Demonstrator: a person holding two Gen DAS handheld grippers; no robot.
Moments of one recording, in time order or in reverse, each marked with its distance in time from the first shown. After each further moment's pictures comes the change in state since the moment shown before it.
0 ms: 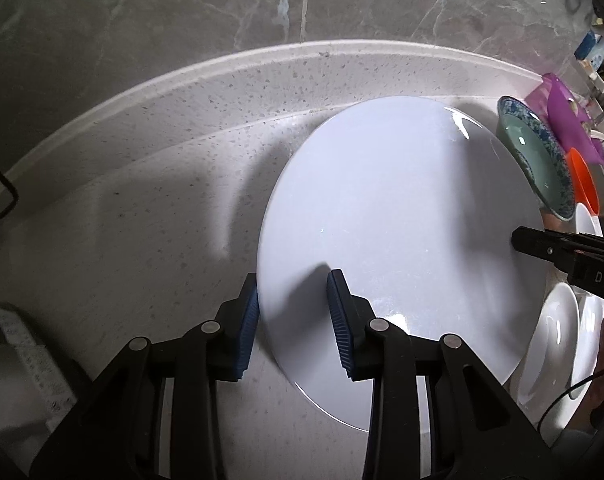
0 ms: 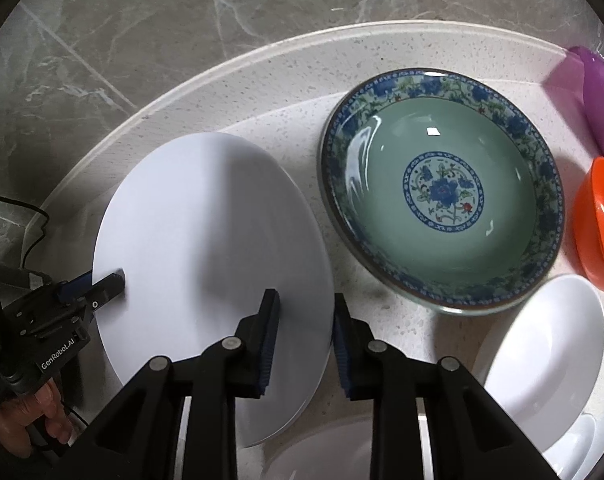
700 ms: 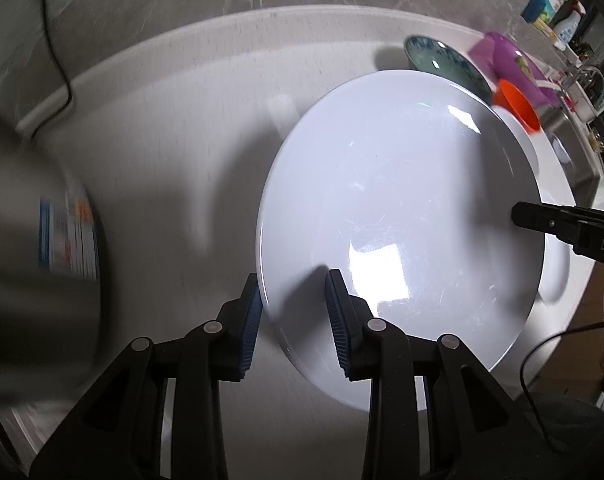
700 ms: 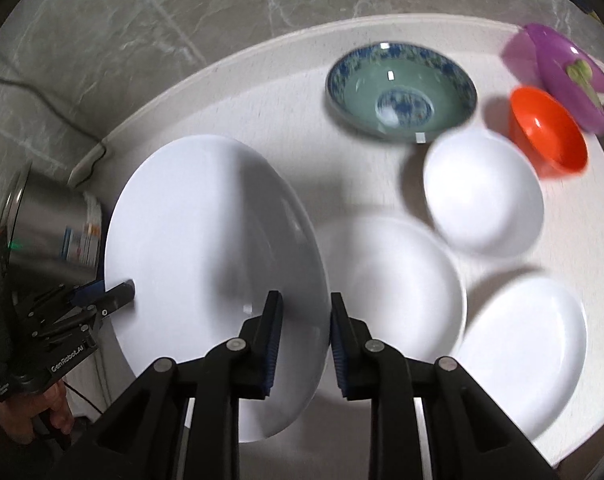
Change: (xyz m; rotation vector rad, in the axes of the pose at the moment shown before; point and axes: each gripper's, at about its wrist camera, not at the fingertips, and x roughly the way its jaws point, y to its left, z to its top) left arm -0.112 -0.049 -0.151 0.001 0.055 -0.031; right arm -0.093 -0.005 -0.119 -0.053 0.032 0.059
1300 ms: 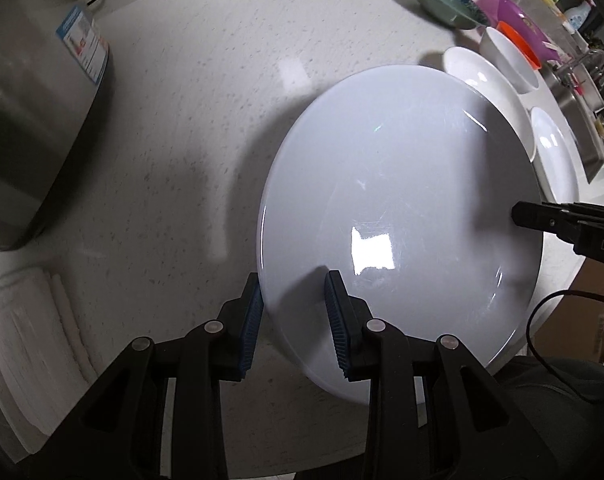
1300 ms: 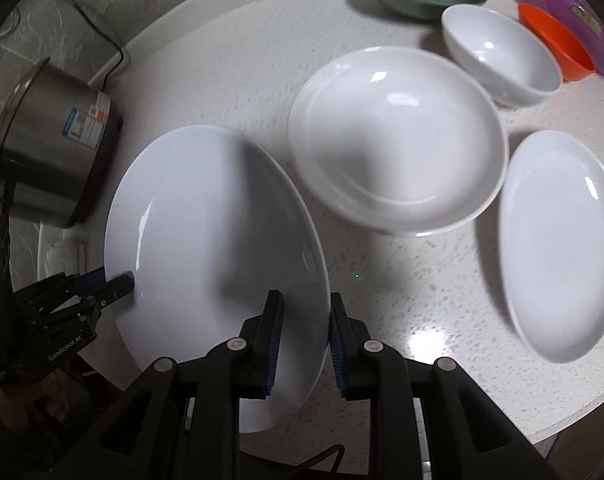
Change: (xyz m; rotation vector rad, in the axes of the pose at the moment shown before) left arm 0.018 -0.011 -0.138 -0.075 0.098 0.006; right arm 0.034 0.011 -0.098 -0.064 0.142 0.013
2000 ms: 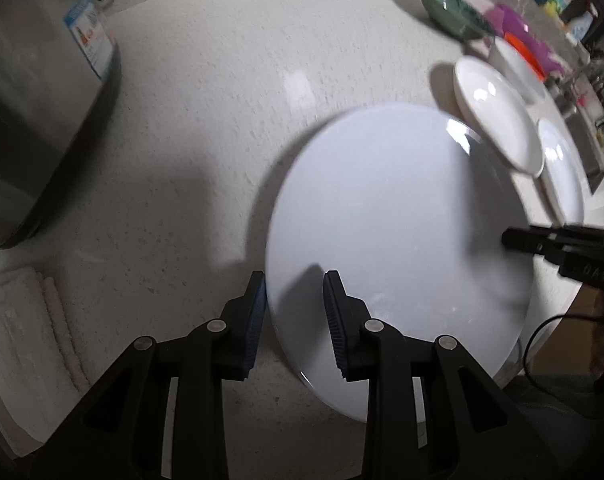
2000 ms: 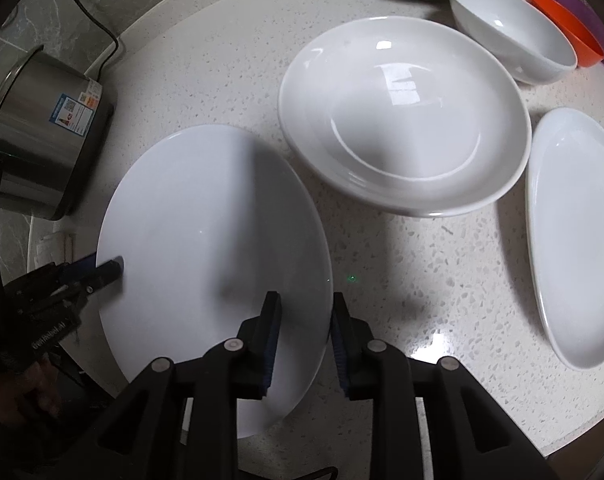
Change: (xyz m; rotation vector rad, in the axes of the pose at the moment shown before) left arm 0.008 0.019 0.003 -0.039 -0.071 -0.010; right arm 0.022 -0.006 -0.008 -0.004 -0.016 -0.006
